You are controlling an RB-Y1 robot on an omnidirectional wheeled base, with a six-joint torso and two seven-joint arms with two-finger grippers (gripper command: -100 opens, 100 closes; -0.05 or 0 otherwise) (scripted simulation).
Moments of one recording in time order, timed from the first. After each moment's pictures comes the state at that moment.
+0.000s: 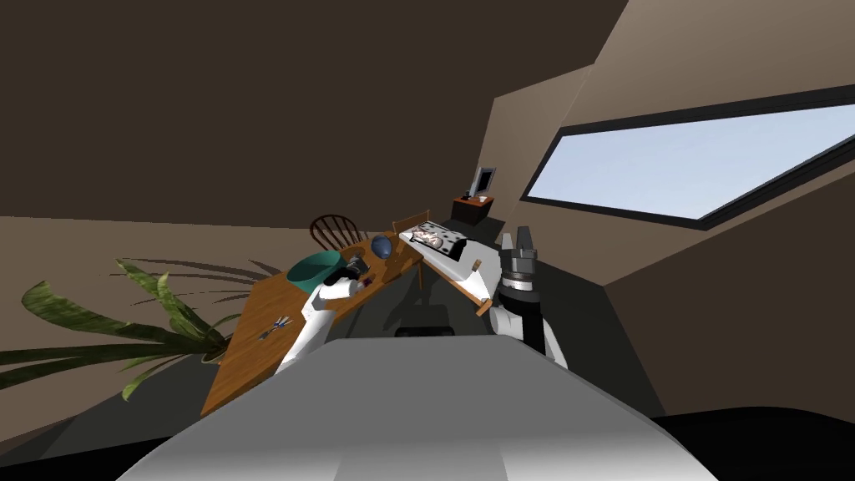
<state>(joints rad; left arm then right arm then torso) -0.02 0.29 0.18 -1.57 0.23 0.46 0.38 0.47 0.00 -0.05 -2.28 0.10 -0.54 0.07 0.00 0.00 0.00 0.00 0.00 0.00</state>
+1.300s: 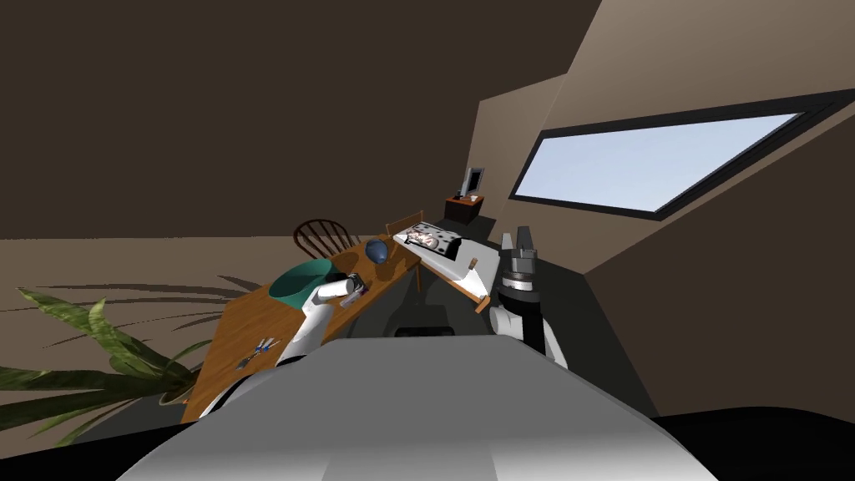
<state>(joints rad) -0.12 0.33 0.25 -1.27 0.29 0.80 0.44 0.47 0.00 -0.05 -2.28 0.10 -0.54 0.07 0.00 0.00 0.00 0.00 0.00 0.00</state>
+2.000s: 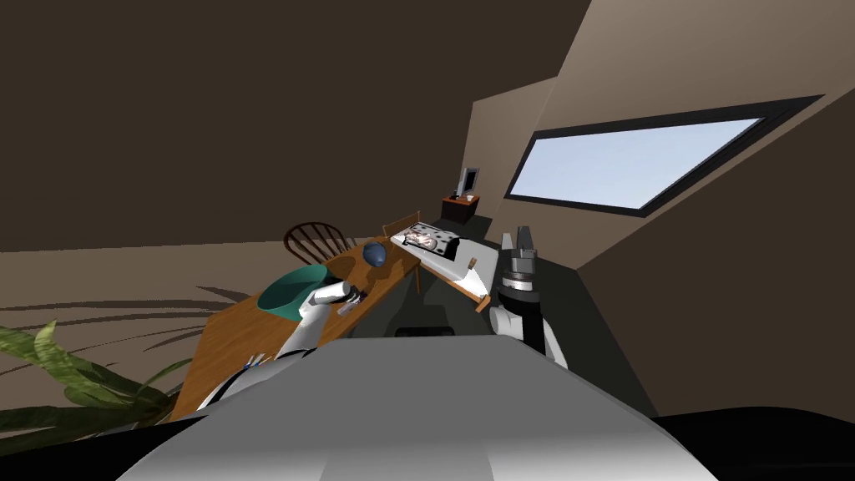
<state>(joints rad) -0.17 0.37 0.29 -1.09 0.32 0.96 0.45 0.47 0.00 -0.05 -2.28 0.10 -0.54 0.07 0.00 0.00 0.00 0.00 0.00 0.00</state>
